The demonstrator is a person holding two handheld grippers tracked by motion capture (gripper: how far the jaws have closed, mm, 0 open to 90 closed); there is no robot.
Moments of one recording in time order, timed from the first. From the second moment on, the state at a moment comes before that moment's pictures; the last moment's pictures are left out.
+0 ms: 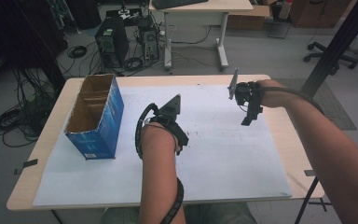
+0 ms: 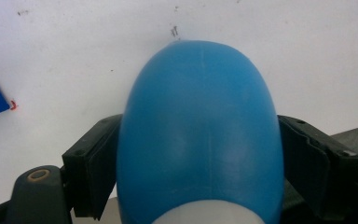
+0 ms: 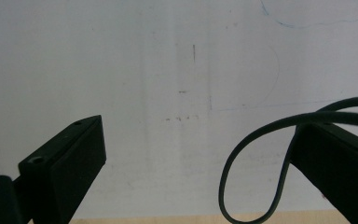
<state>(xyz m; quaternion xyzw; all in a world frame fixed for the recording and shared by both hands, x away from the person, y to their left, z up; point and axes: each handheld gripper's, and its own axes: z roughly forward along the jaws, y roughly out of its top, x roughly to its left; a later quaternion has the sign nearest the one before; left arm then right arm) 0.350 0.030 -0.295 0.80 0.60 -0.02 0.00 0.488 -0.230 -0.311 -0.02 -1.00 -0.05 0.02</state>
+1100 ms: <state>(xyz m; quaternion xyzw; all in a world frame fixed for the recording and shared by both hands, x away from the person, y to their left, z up) 0.349 0.030 -0.287 0.79 0.61 -0.02 0.00 0.488 -0.231 -0.311 -0.03 -1.00 -0.05 0.02</state>
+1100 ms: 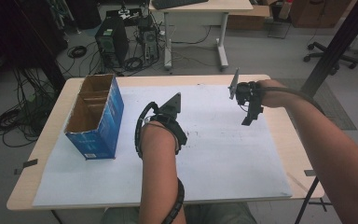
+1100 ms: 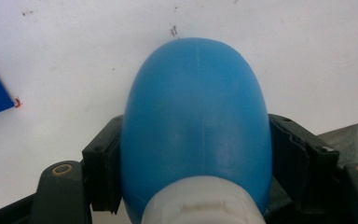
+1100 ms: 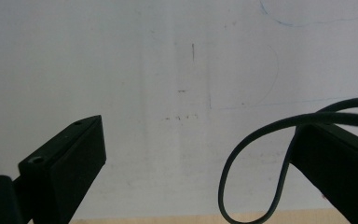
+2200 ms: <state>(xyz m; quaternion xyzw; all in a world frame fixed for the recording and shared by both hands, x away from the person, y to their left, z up) 0.348 0.032 -0.286 0.80 0.59 -0.01 0.00 0.487 -0.237 -0.313 -0.03 -1.00 -0.05 0.02</state>
